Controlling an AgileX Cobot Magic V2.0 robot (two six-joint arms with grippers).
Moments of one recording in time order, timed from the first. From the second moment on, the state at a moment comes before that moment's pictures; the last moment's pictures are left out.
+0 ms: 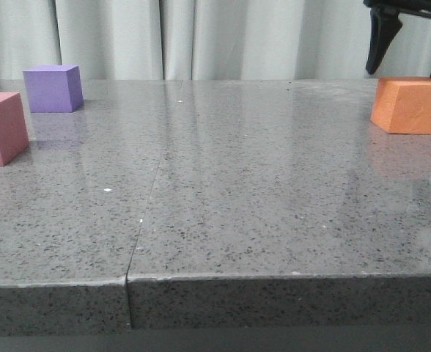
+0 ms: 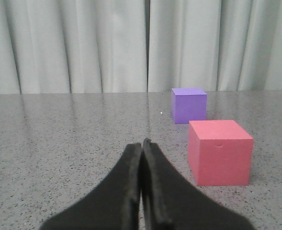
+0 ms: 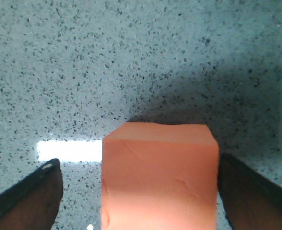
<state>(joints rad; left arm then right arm) 0.03 -0.01 0.00 -0.02 0.01 0.02 0.00 2.02 -1.95 0.18 1.24 0.06</state>
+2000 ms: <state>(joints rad) 0.03 -0.01 0.00 -0.02 0.01 0.02 0.42 2.24 -2.24 0.25 1.24 0.37</state>
